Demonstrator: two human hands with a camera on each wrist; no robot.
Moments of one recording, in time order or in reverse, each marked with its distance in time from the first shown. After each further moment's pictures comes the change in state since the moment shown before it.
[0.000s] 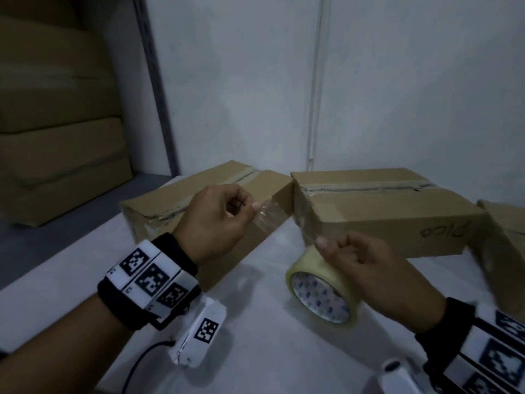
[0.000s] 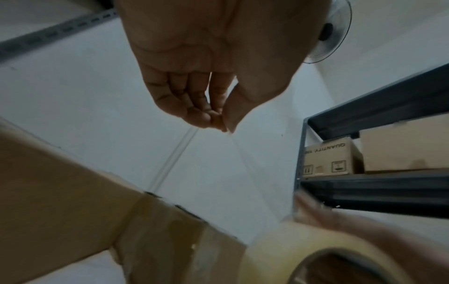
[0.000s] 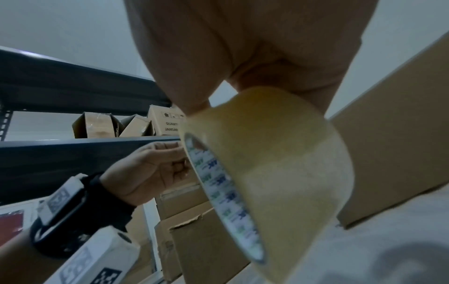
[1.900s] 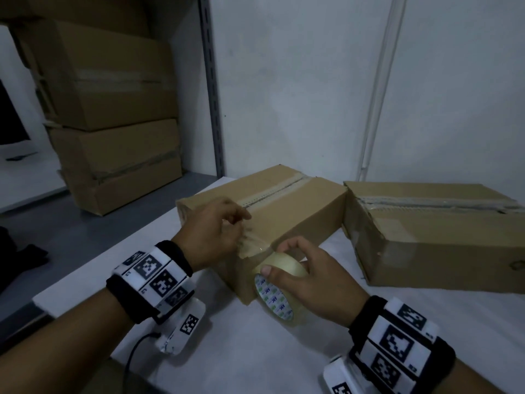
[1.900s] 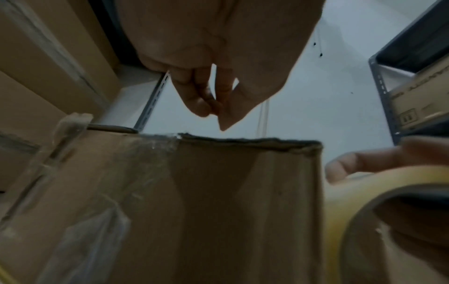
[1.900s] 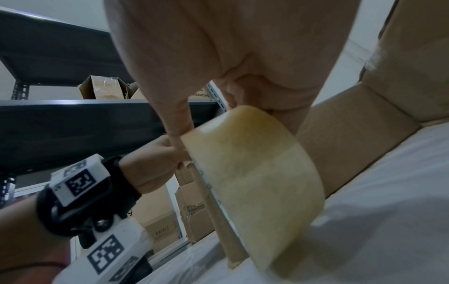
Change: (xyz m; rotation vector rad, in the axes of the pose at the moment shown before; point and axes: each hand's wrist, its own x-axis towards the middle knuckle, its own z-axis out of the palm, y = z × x) left_hand -0.010 -0.084 -0.057 0.336 -0.063 -0.005; right_hand 0.060 -0.009 0.123 0.054 -0.268 -0.096
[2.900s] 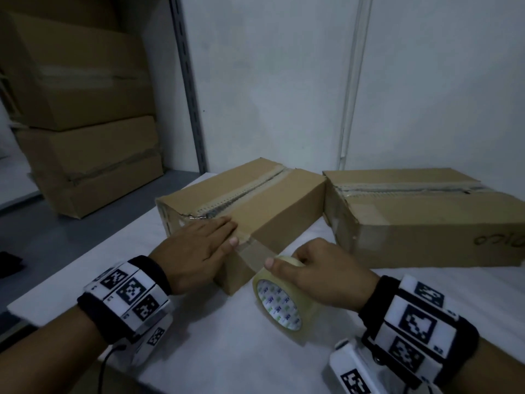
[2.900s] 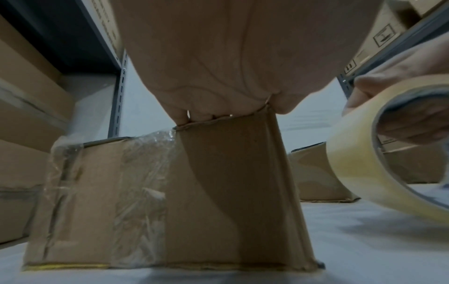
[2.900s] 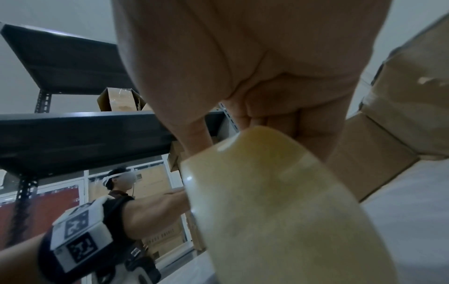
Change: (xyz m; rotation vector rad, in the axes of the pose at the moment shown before) left_hand -0.026 0.001 0.011 0.344 -0.509 -0.023; right_hand -0.022 -0.014 -0.033 -0.432 -0.068 0.108
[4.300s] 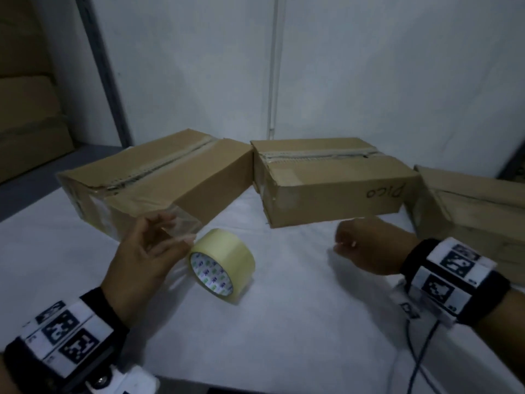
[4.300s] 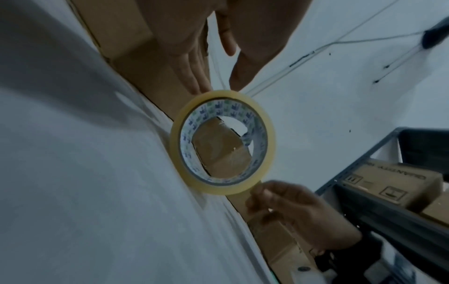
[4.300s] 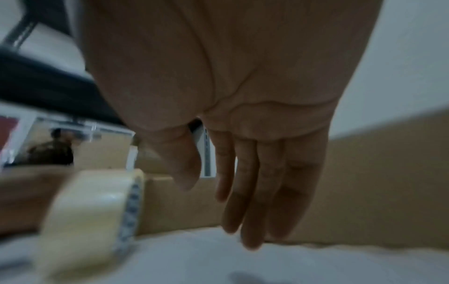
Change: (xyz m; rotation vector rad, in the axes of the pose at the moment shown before) left_hand -0.029 0.084 0.049 -1.286 0.489 -0.133; right_hand -0.093 0.109 -0.087 -0.492 -0.079 0.300
